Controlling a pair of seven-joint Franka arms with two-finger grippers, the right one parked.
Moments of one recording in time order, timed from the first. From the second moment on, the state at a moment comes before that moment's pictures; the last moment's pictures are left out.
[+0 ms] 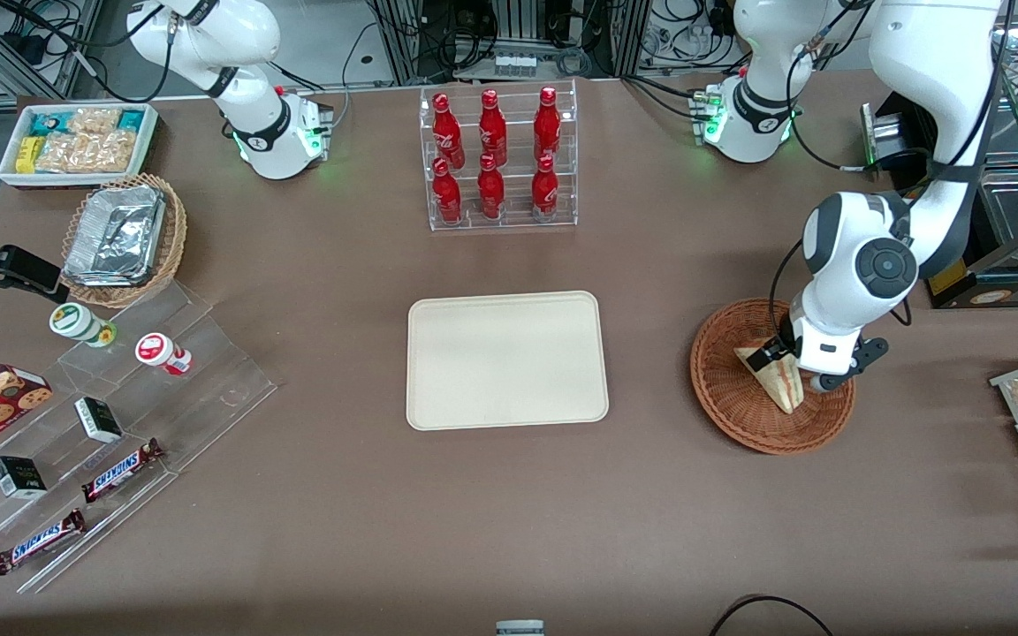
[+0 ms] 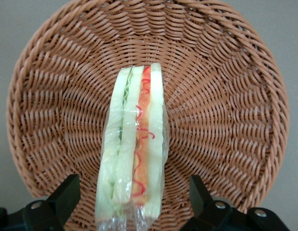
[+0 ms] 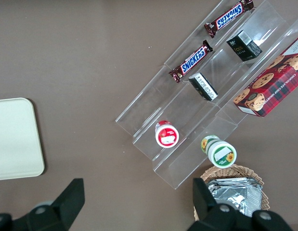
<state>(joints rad) -0.02 0.26 -0.11 -2.19 0.07 2.42 -0.75</state>
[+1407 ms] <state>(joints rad) -0.06 0.34 -0.40 -1.83 0.08 2.05 -0.74</state>
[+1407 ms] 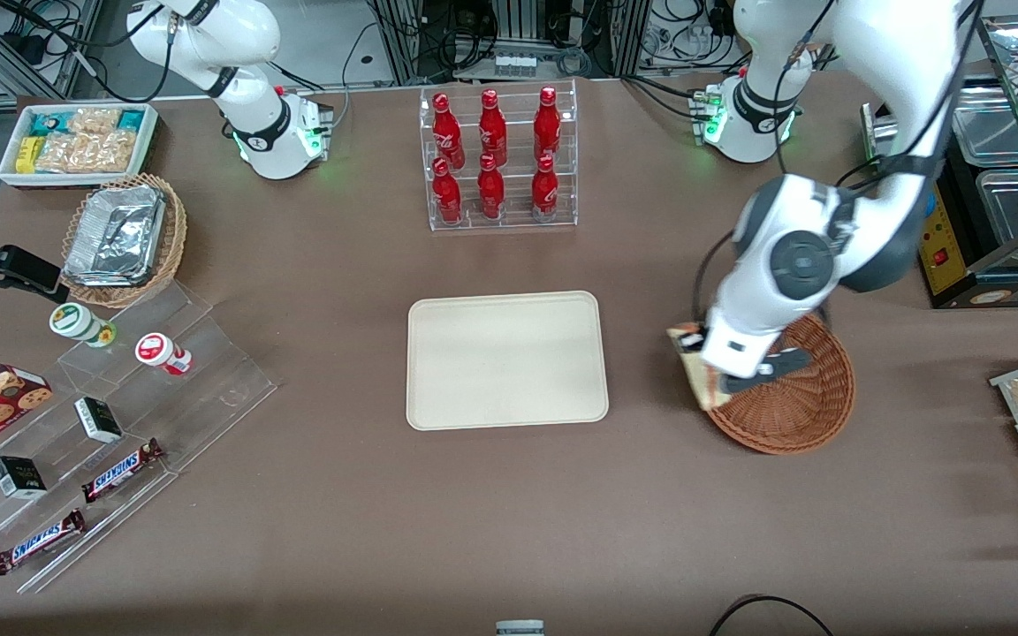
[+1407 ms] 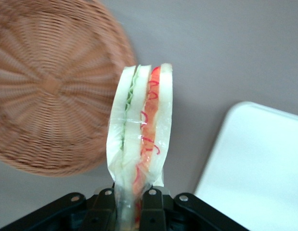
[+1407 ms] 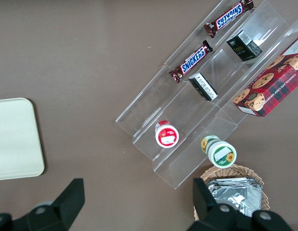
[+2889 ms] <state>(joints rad) -0.58 0.93 -0.35 -1.16 0.25 1.95 -1.11</state>
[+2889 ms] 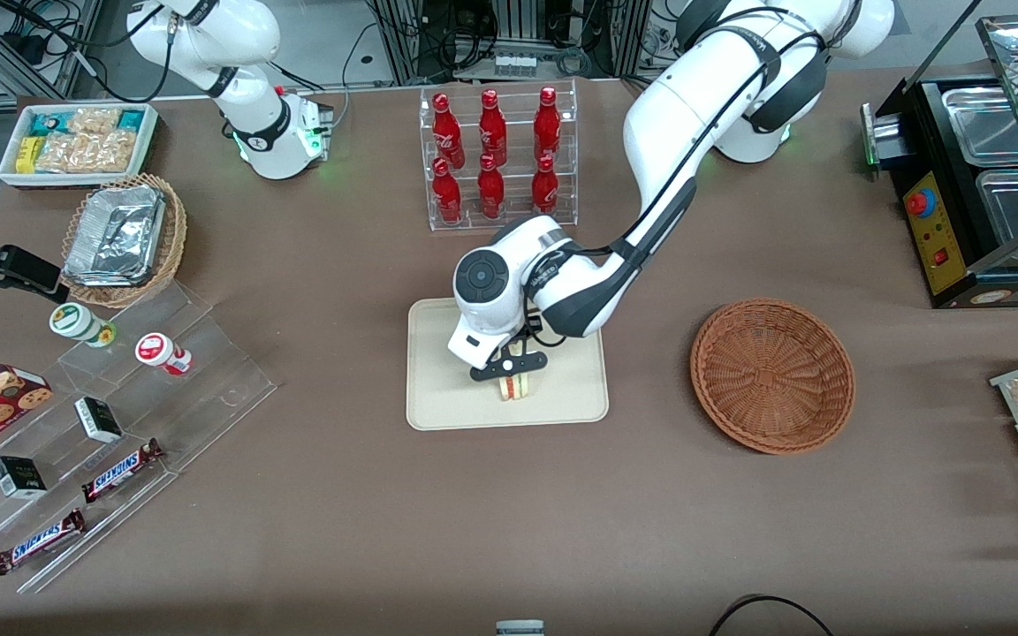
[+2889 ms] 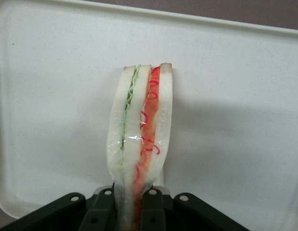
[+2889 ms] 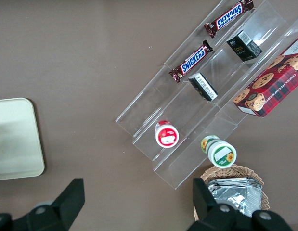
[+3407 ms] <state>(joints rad) -0.58 0.89 -0.35 -1.11 0.25 1.89 -1.09</state>
